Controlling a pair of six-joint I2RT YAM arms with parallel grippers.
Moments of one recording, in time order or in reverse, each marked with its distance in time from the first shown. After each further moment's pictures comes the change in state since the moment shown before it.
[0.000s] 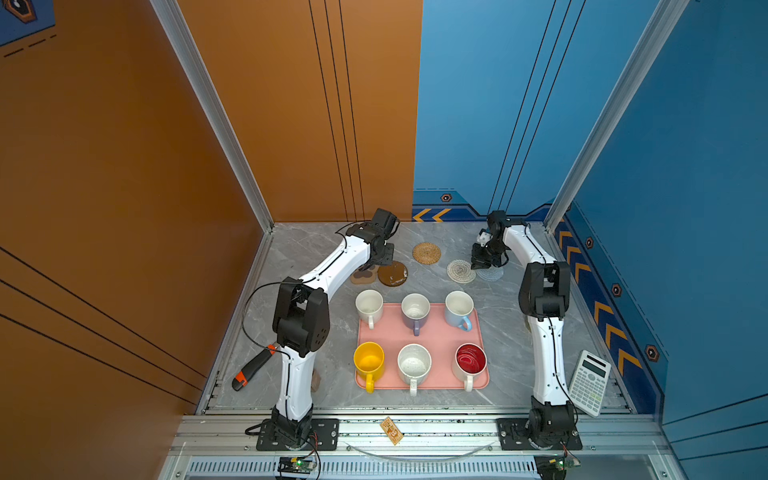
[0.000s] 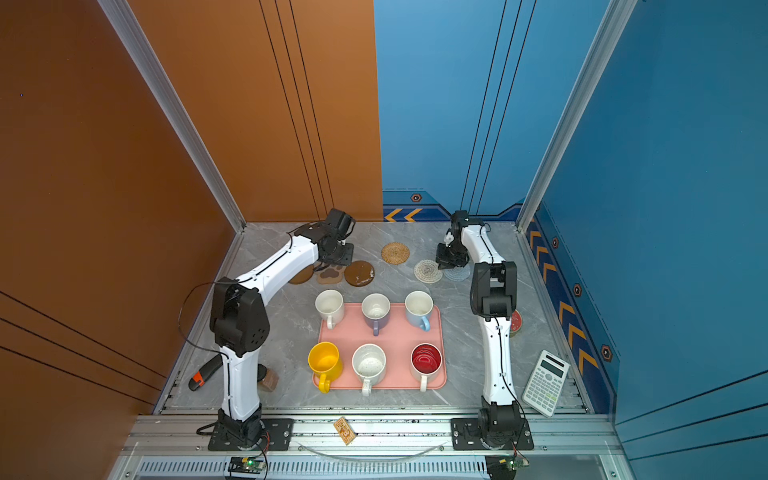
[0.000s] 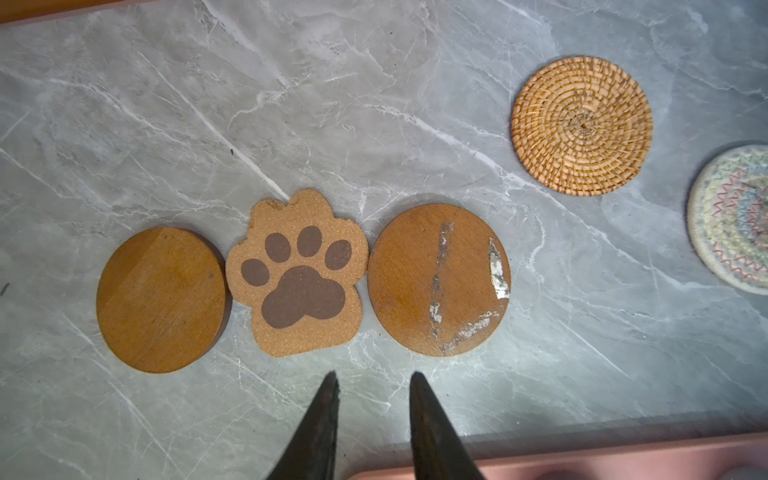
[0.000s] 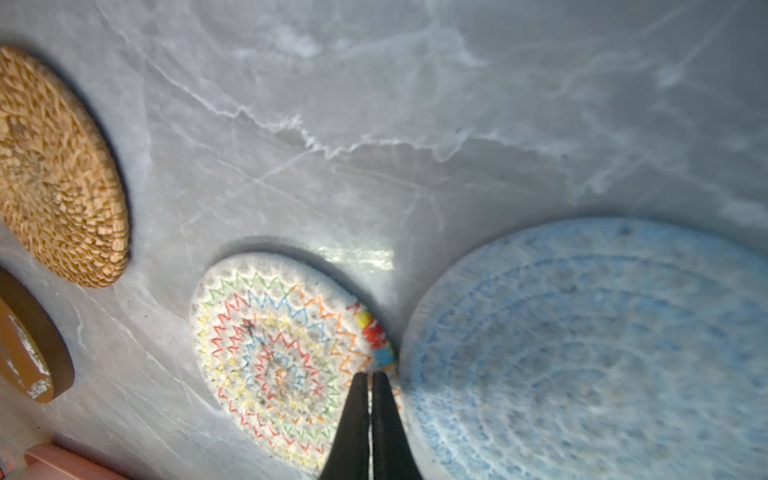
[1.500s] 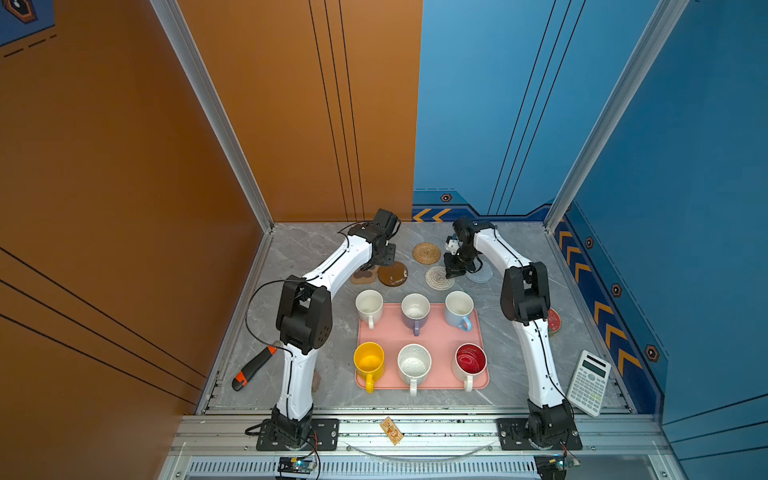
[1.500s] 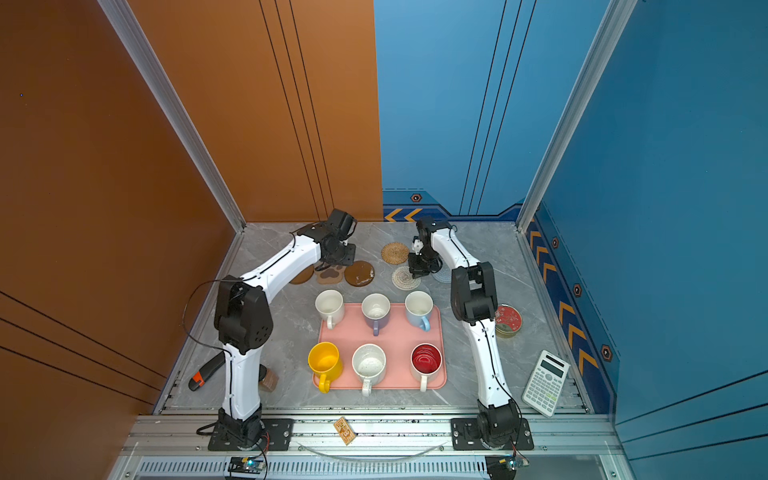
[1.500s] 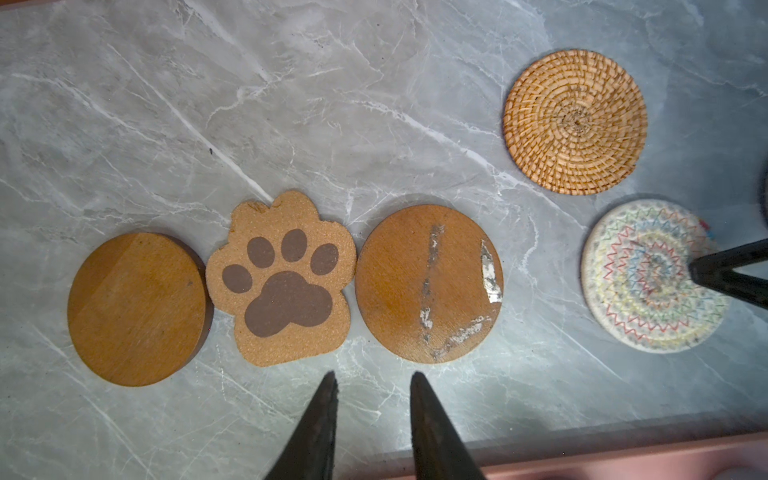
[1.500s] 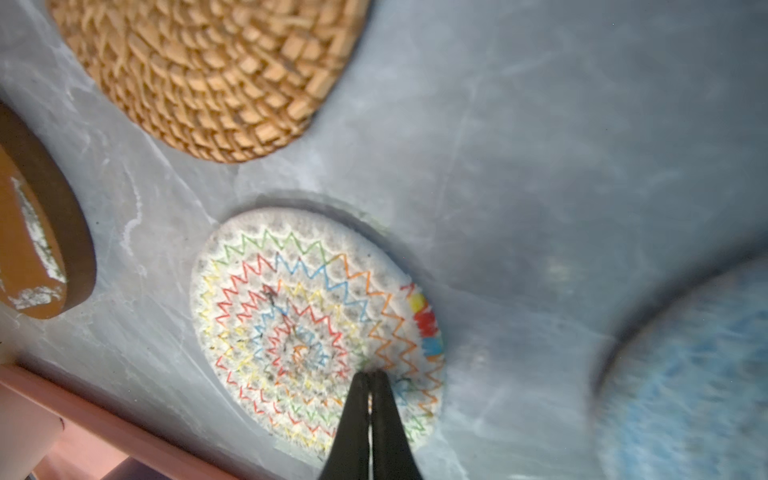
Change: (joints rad) left arm 0.001 0.049 0.031 -0.001 0.027 0.000; right arm 0.198 -0.003 -0.013 -0.049 0.018 -0.069
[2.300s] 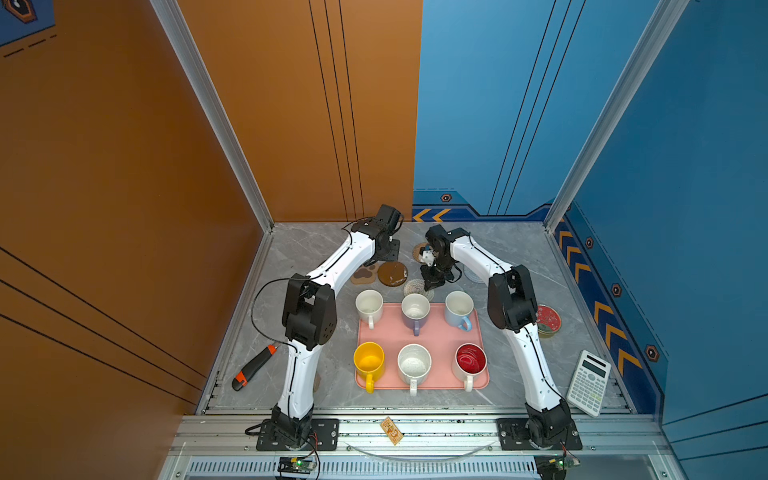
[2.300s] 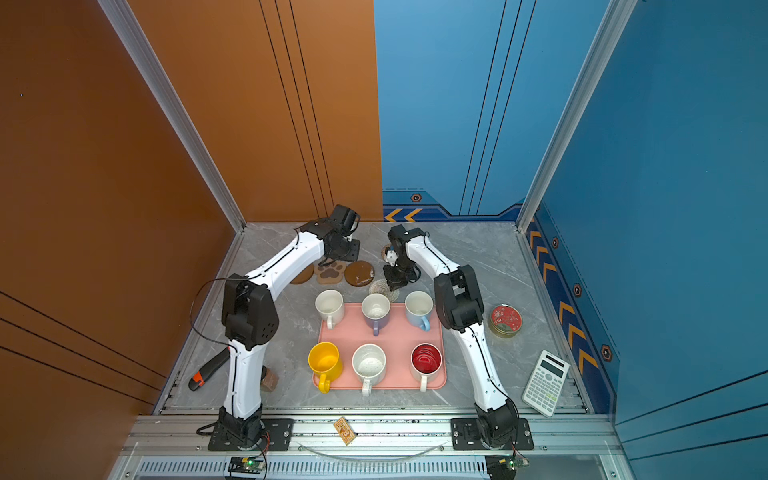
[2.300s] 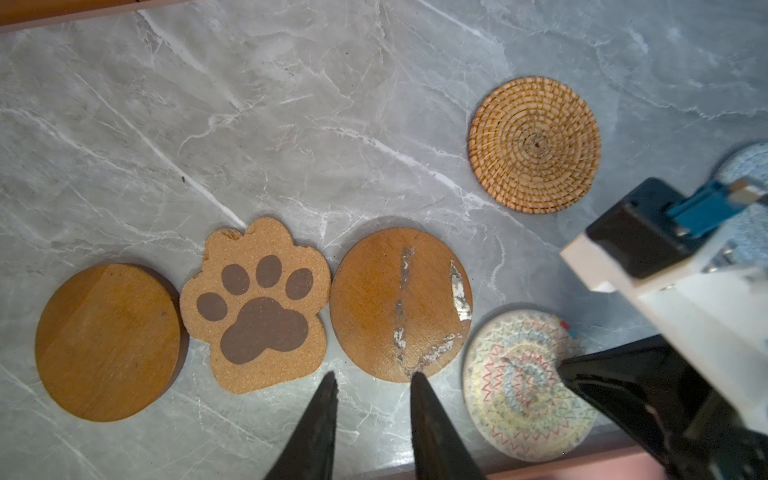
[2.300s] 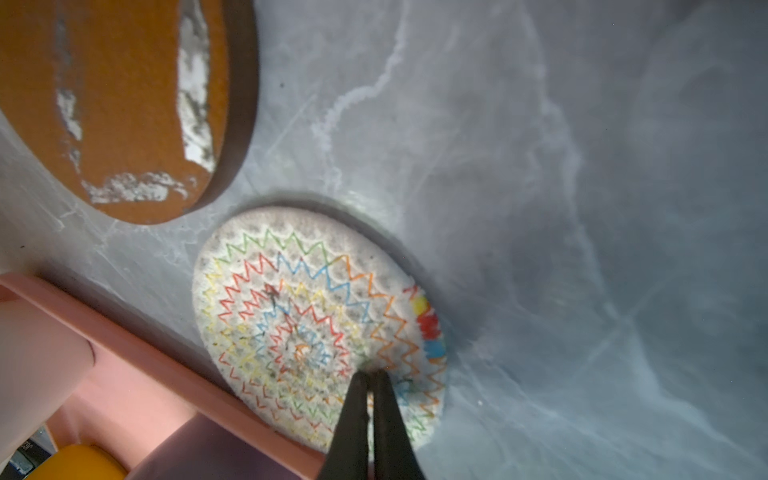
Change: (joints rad) left arm -0.006 0.056 0.090 -0.018 0.037 0.007; right arm 0.175 -0.034 -0.065 0.001 -0.023 -0.024
